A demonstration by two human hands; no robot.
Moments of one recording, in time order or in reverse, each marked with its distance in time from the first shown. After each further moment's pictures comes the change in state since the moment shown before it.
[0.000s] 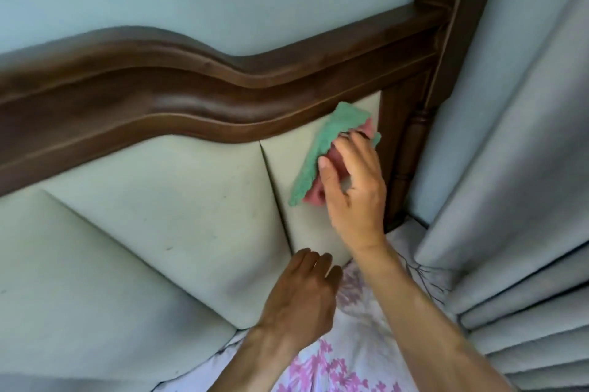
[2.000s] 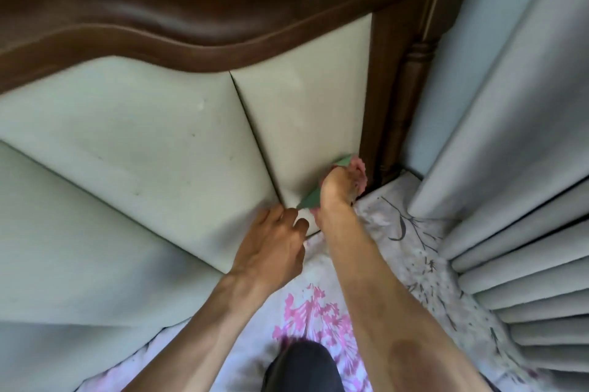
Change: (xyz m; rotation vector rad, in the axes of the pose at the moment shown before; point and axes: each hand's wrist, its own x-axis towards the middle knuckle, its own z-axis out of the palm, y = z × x) left_hand -0.003 -0.012 0.014 -0.017 -0.063 -0.117; right_hand -0.070 0.070 0.058 0.381 0.208 1.434
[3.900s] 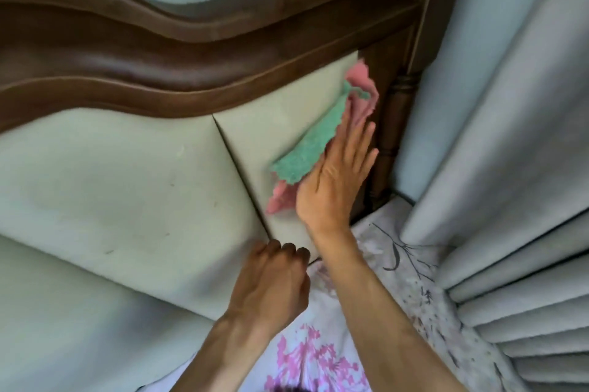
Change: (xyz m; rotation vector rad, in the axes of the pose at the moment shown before) left_hand 0.020 0.003 -0.010 -0.013 0.081 0.080; right_hand -0.028 -0.050 -0.003 -0.677 0.110 -1.091
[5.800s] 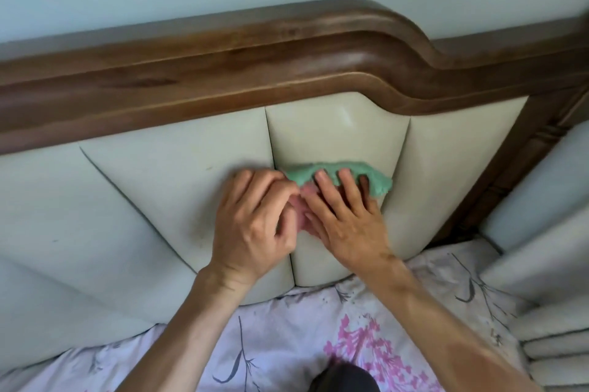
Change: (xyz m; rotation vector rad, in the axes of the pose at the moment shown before) left_hand -0.153 -0.105 -0.098 -0.073 0.945 -0.361; right_hand -0.110 -0.090 0.021 -0.239 0.033 -1.147
